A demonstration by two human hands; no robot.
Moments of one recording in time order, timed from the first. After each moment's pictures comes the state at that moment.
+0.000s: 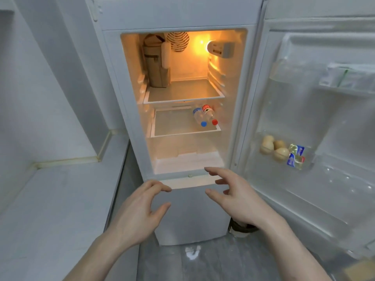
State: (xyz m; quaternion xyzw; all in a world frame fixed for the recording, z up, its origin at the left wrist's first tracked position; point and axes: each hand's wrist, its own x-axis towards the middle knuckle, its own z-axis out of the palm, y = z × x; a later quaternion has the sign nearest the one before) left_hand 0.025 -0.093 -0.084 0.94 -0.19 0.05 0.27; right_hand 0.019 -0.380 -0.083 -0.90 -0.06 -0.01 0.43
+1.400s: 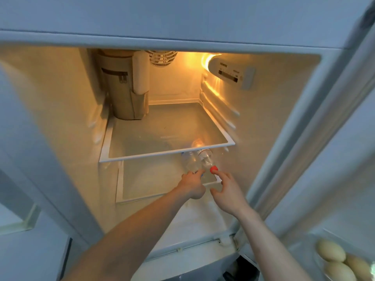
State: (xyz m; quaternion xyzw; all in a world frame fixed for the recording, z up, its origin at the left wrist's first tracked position) left_hand 0.522 -0.307 -0.165 0.93 -0.19 -0.22 0.22; right_hand 0.417 -0.432 -0.141 -0.92 0.12 -0.03 0.38
